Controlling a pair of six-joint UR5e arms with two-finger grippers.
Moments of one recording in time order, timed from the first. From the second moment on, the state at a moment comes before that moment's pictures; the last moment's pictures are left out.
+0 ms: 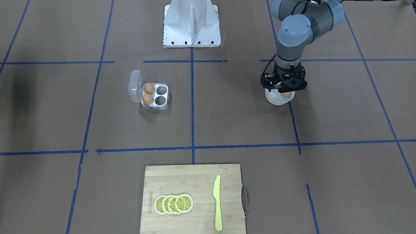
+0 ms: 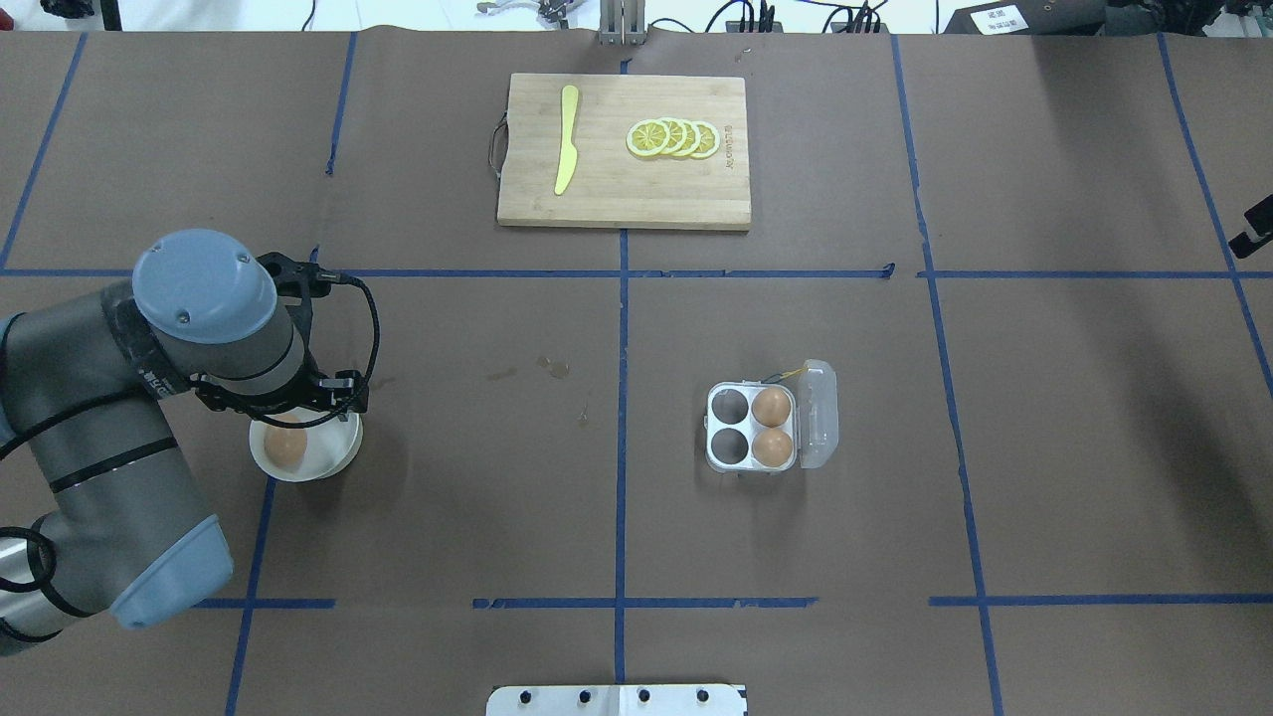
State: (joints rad) left arm -0.61 -1.87 -1.92 -1.42 -1.89 -1.09; right arm 1.39 -1.41 1.57 -1.69 2.42 0.01
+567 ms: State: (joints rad) left arm -0.60 -1.87 -1.89 -1.41 -1.89 -1.08; right arm 1.38 -1.41 1.57 -1.69 2.42 0.02
